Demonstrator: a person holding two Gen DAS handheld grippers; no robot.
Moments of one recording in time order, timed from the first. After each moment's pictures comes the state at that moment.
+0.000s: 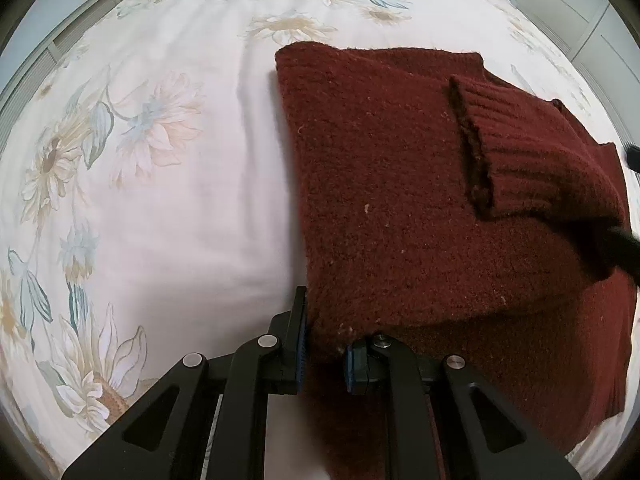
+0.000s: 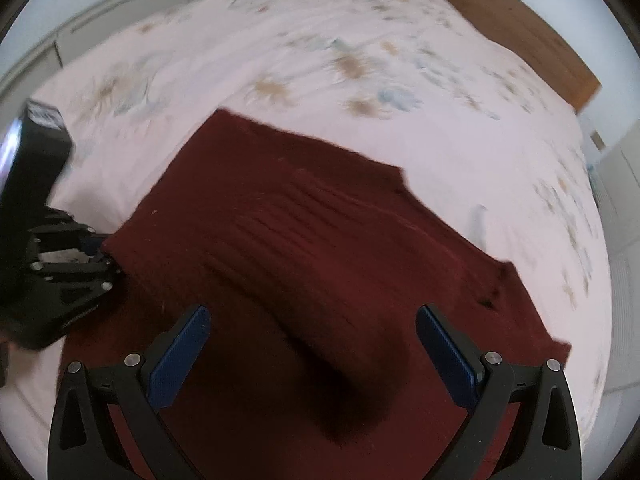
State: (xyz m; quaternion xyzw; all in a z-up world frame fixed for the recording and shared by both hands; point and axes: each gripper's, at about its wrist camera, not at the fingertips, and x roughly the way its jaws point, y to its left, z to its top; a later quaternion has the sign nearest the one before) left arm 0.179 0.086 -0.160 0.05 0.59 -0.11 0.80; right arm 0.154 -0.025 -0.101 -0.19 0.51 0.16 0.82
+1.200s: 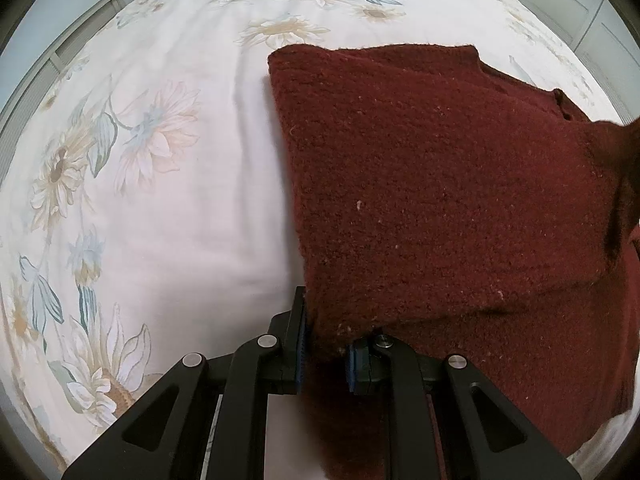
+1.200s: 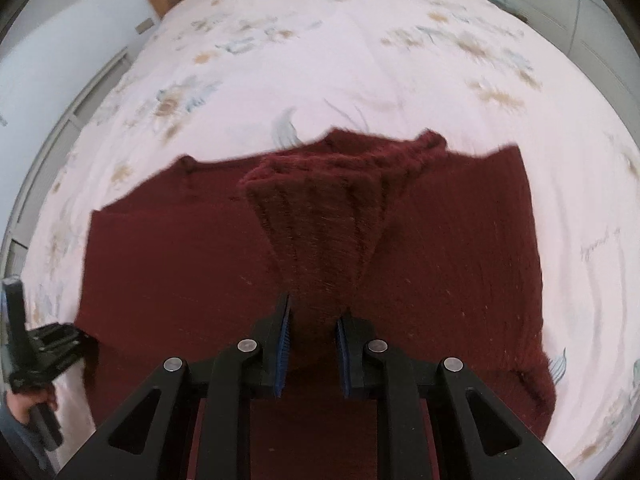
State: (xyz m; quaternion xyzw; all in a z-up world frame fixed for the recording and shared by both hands) left arm 0.167 0.068 -0.155 0.08 0.59 -0.10 0.80; right arm 0.136 -0.236 -0.116 0.13 0.54 0.03 0.83
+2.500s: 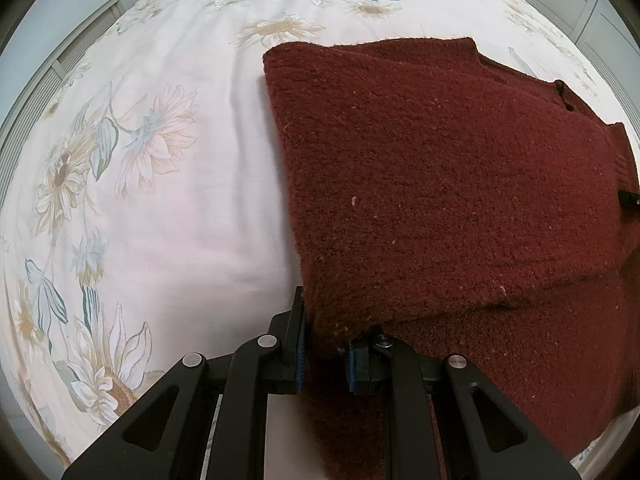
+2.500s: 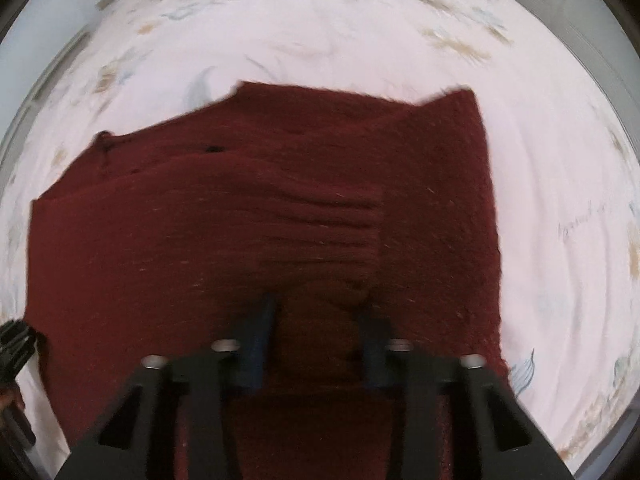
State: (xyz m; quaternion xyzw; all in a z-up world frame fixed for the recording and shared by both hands) left arm 0.154 0.055 -0.163 0.09 0.59 -0.09 0.80; right arm 0.133 -0.280 -0.146 0.11 0.60 0.00 0.80
